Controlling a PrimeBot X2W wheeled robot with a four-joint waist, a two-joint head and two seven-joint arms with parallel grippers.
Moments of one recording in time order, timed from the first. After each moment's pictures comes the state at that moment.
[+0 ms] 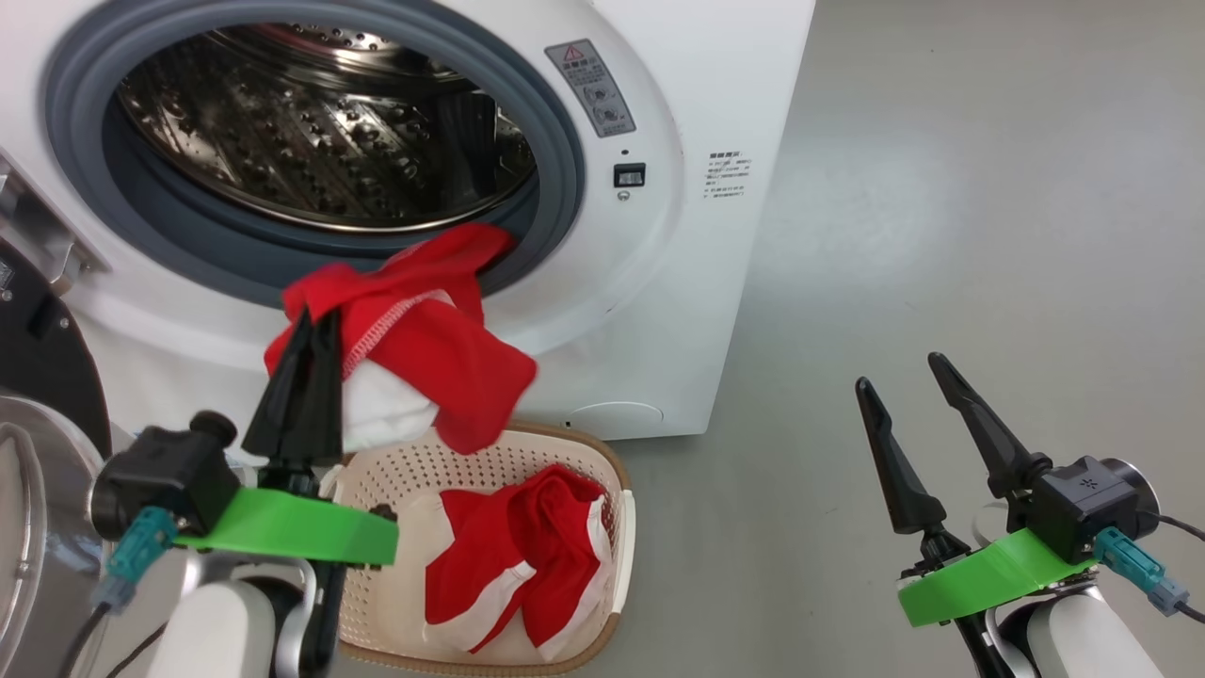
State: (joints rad) left arm -0.33 0.07 -0.07 0.10 -0.27 -0.04 -0.17; right arm -0.13 -0.11 0.11 0.14 0.25 0.13 -0.26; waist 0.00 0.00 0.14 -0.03
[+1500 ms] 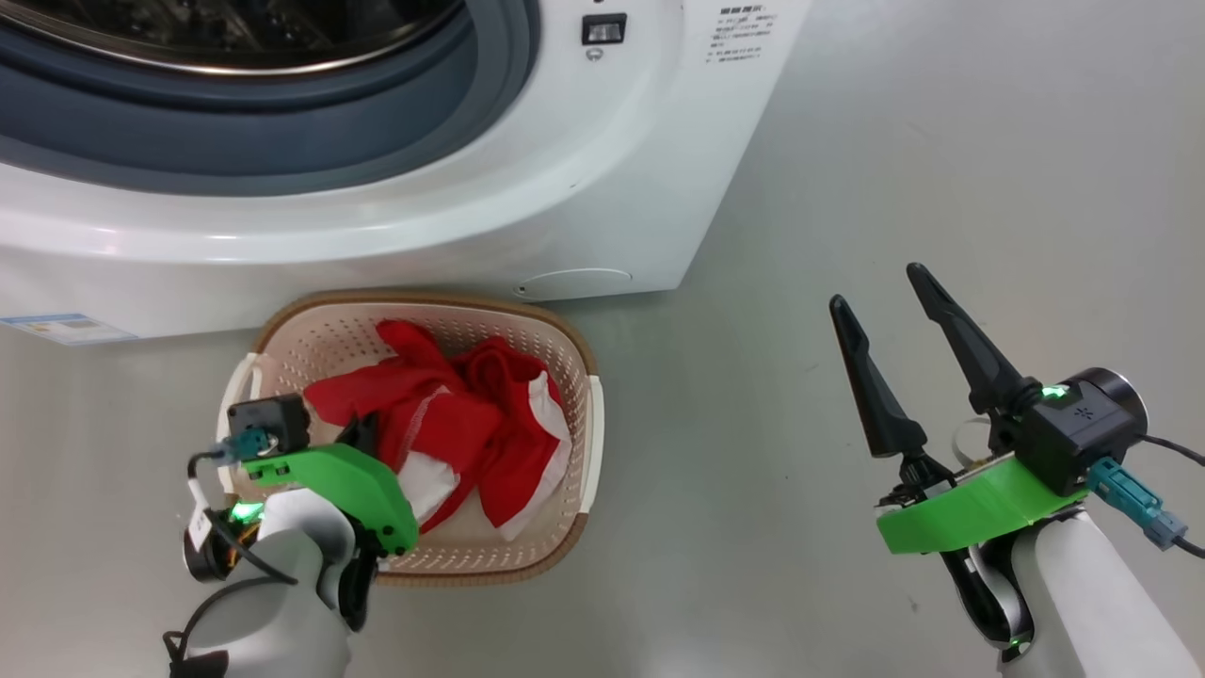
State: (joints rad) left arm -0.75 0.02 -0.24 1.22 -0.52 -0.06 -0.20; right arm -0.26 -0.12 0.15 0.12 0.26 0.13 -0.26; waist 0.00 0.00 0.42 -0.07
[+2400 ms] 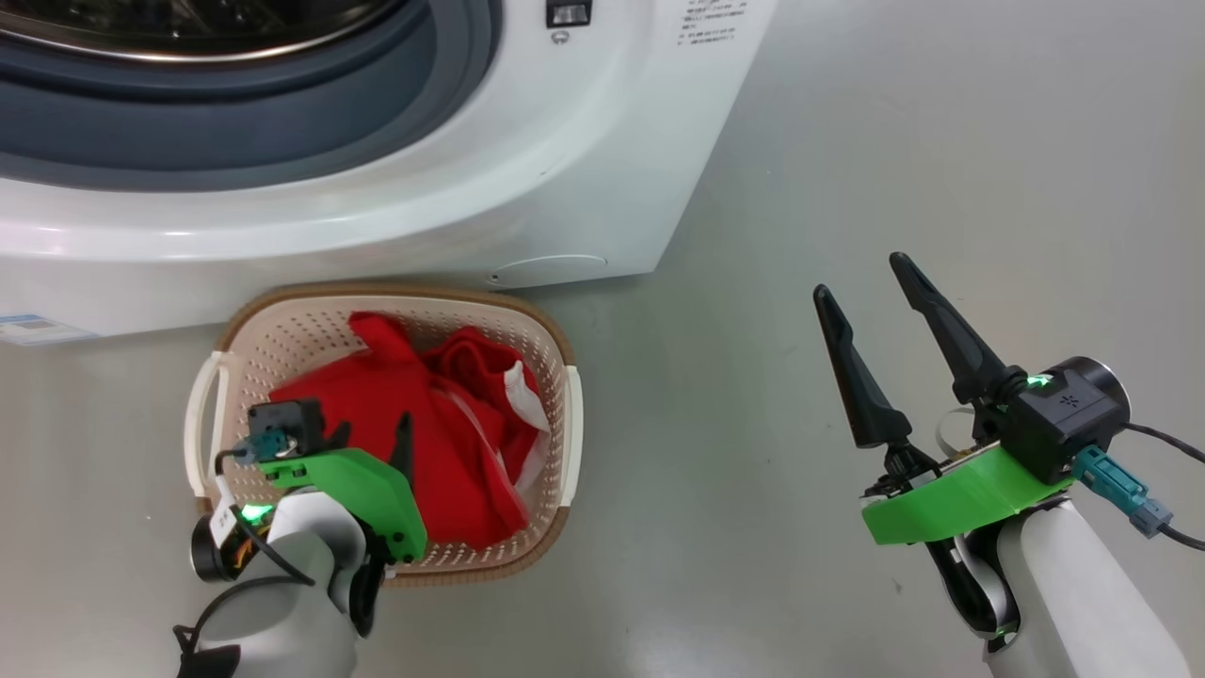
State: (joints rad) left arm -0.78 0.02 -0.37 1.29 -0.59 -0.04 -0.21; right arm -0.30 -0.11 0.17 0.14 0.26 0.13 -0.26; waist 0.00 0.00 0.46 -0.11
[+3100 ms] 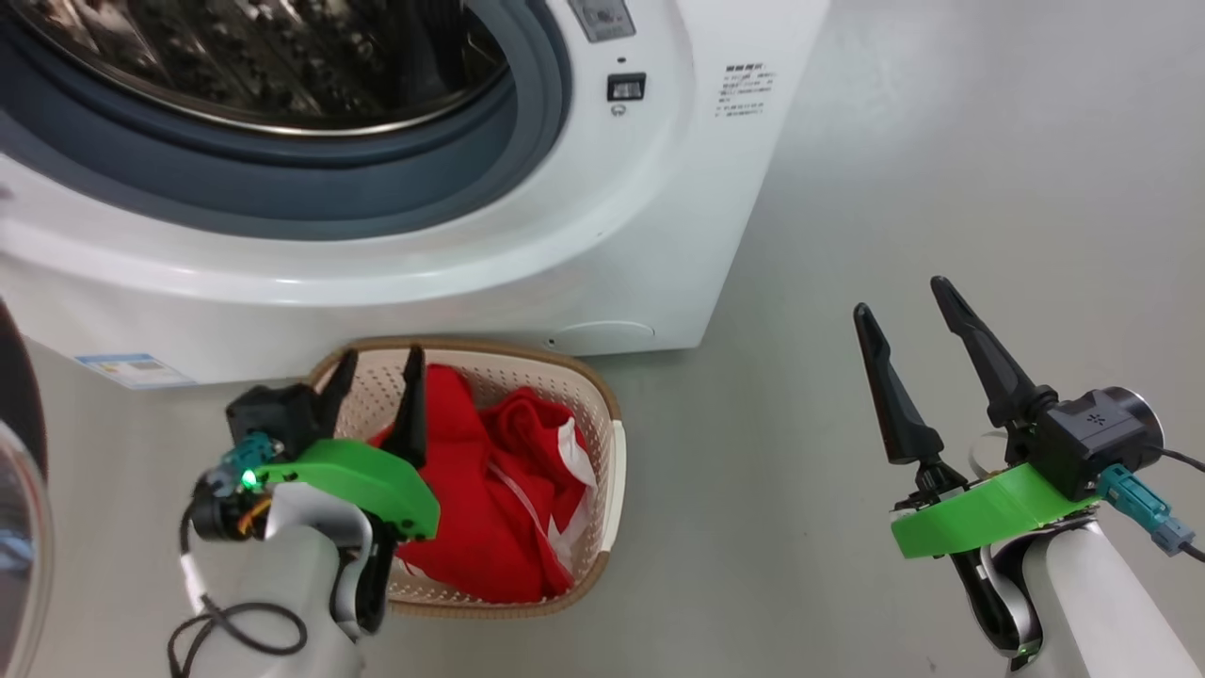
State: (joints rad) left arm -0.61 0.05 -0.27 0.86 -0.49 -0.02 -0.25; right arm -0.25 -0.11 0.11 0.15 0.24 0.13 -0.26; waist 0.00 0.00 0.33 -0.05
